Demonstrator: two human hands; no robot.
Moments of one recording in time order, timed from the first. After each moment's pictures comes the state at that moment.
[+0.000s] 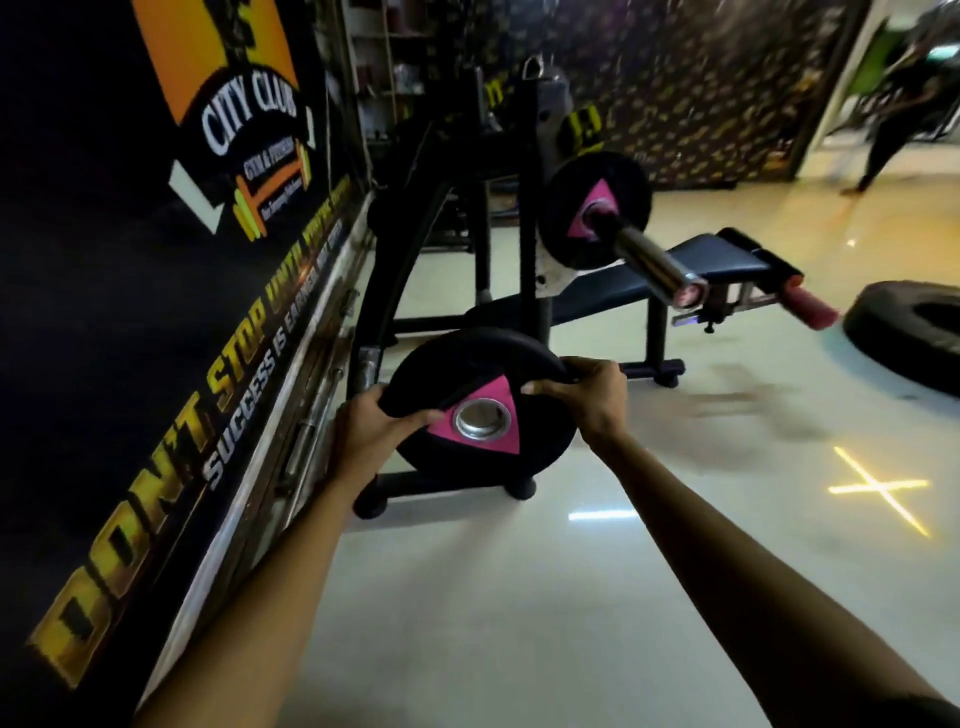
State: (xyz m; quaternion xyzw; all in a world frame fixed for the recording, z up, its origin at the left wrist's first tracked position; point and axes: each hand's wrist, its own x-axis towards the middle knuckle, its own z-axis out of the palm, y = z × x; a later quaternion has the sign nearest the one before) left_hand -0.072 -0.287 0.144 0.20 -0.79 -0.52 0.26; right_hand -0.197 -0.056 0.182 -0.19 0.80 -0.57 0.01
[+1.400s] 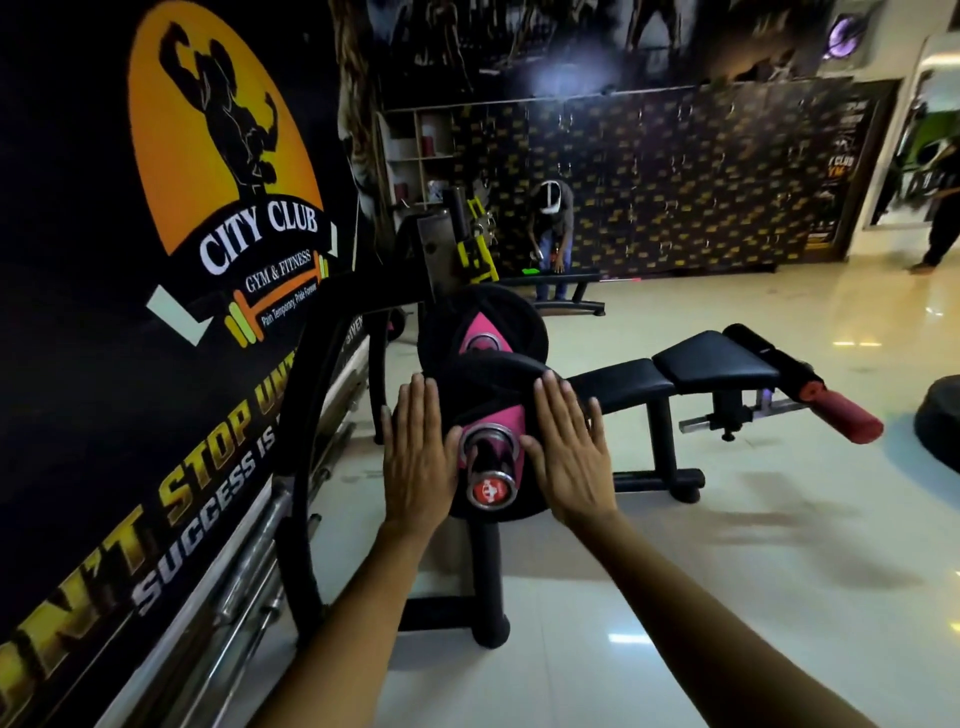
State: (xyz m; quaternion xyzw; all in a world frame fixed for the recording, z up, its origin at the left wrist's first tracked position) left_hand -0.385 -0.079 0.206 0.14 -0.84 0.01 0.52; right_hand -0.469 0.076 0.210 -0.38 0.80 -0.26 -0.39
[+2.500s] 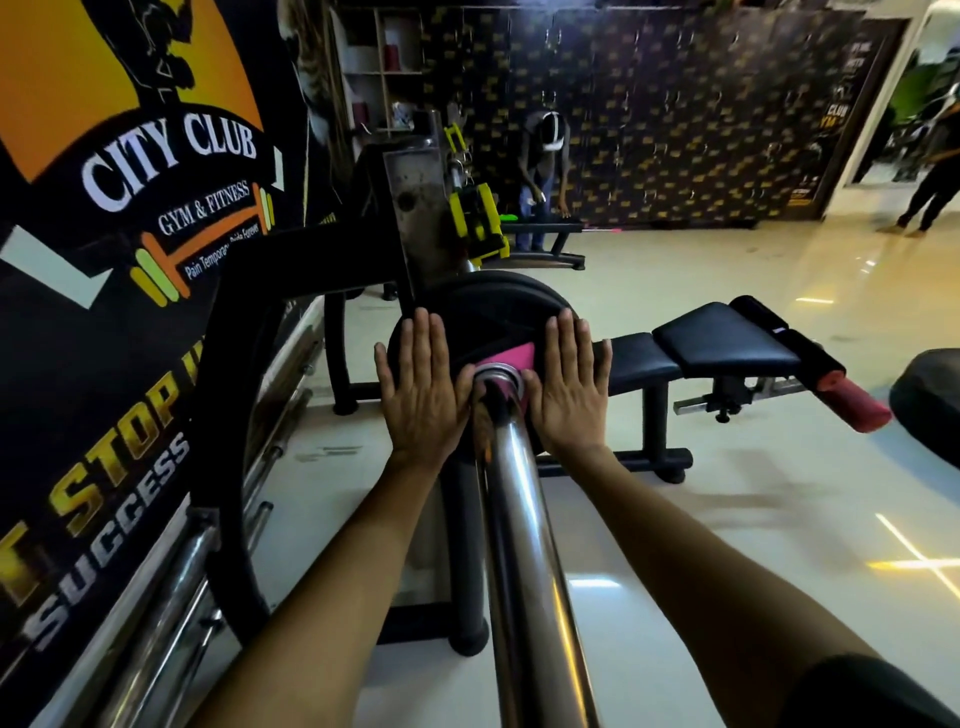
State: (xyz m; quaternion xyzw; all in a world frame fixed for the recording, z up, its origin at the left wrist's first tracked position) left_hand -0.602 -0.215 0.192 0.17 -0.80 0.14 0.56; right_hand -0.676 -0.072 0.201 -0.31 0.82 -0.24 -0.42
